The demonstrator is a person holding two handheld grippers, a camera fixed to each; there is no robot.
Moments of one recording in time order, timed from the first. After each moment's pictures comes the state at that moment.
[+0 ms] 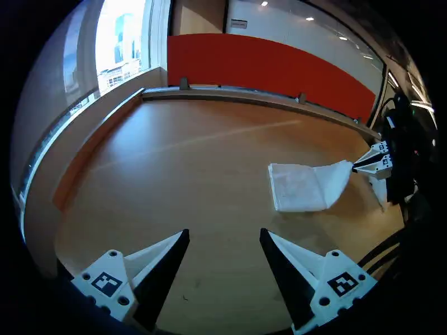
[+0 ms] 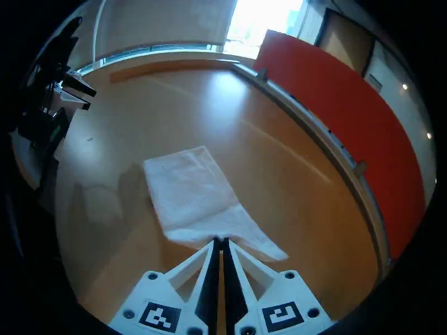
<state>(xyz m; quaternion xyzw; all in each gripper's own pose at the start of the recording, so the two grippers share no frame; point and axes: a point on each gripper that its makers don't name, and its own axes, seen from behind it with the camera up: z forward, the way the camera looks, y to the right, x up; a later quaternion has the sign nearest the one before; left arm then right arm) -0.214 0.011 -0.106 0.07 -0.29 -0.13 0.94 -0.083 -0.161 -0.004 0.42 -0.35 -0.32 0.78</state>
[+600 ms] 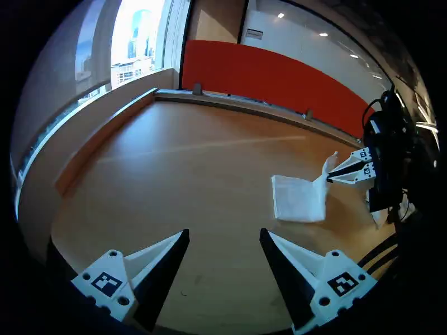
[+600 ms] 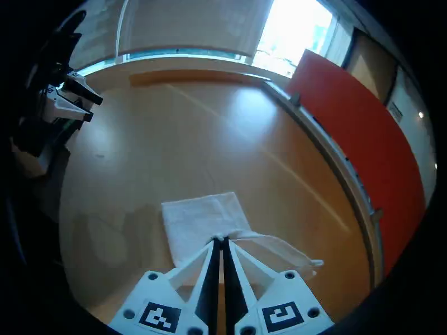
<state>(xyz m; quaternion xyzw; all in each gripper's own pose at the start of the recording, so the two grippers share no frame) -0.202 0.005 -0.123 0.10 -0.27 -0.18 0.94 -0.083 -0.271 -0.001 0.49 -0.32 -0.34 0.74</state>
